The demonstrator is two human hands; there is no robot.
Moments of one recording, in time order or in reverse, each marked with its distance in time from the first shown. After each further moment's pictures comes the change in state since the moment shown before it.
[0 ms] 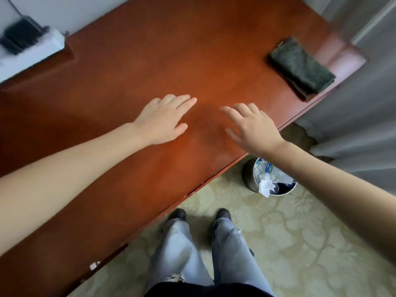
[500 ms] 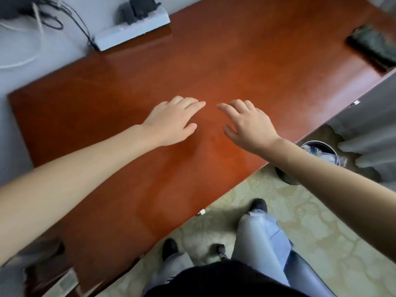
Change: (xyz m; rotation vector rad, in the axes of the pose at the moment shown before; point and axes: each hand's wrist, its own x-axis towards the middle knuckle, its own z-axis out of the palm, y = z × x) left_hand -0.272 -0.132 0.035 -0.116 0.113 -0.031; right_hand -0.001 -0.314 0.042 -0.057 0.074 -0.064
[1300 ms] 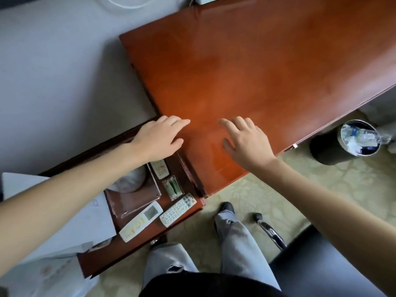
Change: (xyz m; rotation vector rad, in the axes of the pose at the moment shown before) left_hand -0.361 -0.136 0.053 -0.094 -0.082 -0.163; right_hand -0.085 -0.352 0.058 0.019 0.033 -0.006
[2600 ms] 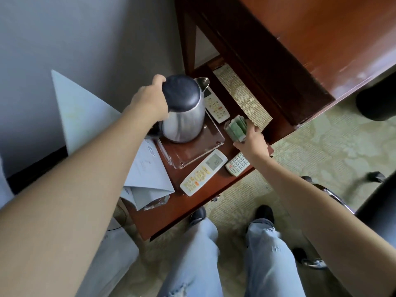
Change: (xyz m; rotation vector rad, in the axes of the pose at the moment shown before) left_hand -0.144 -0.165 0.125 -0.339 -0.079 -0.597; right_hand -0.090 -0.189 0.265 0.384 -0.295 0.725
